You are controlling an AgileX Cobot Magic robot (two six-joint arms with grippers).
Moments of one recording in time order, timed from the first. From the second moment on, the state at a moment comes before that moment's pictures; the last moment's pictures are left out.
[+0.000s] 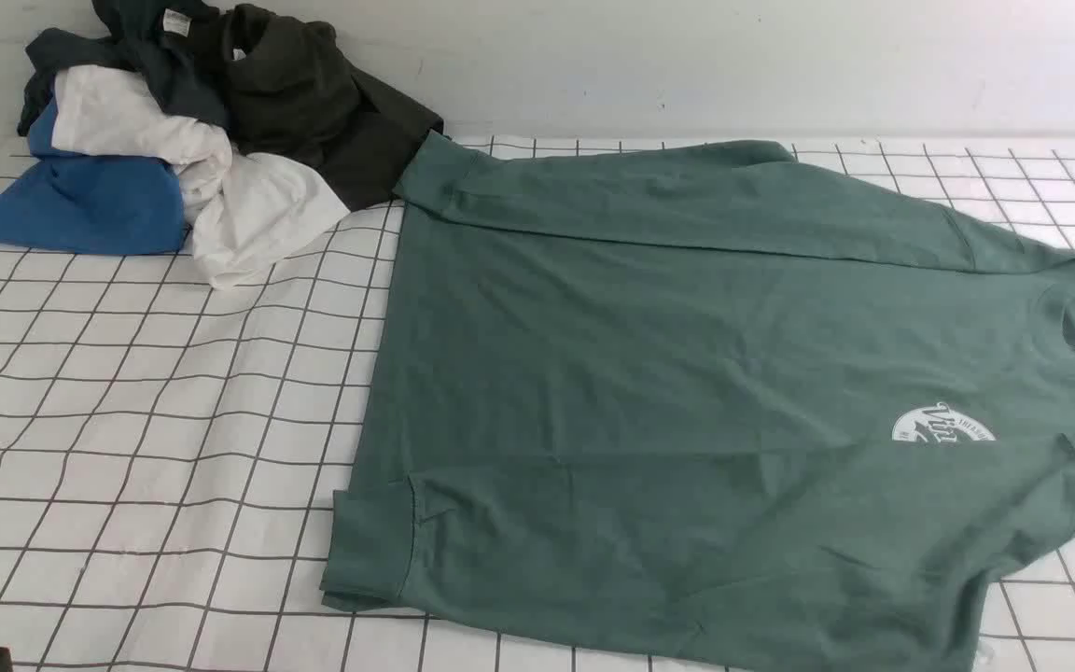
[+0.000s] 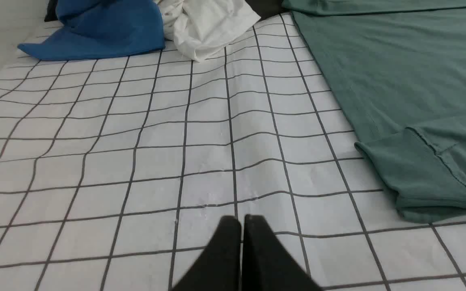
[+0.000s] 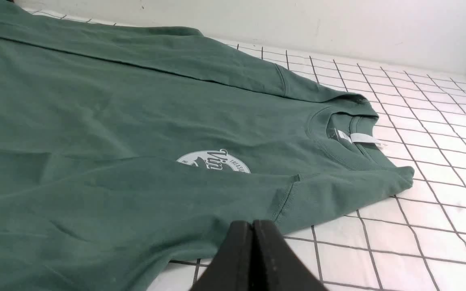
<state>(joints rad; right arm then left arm) -0.05 -0.01 0.02 0.04 0.37 -0.20 -0.05 -0.02 0.03 -0.10 0.36 0.12</state>
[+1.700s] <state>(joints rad) -0.05 0.00 -0.08 0.00 -0.66 0.10 -0.05 0.06 -0.18 -0.16 -0.63 -0.18</state>
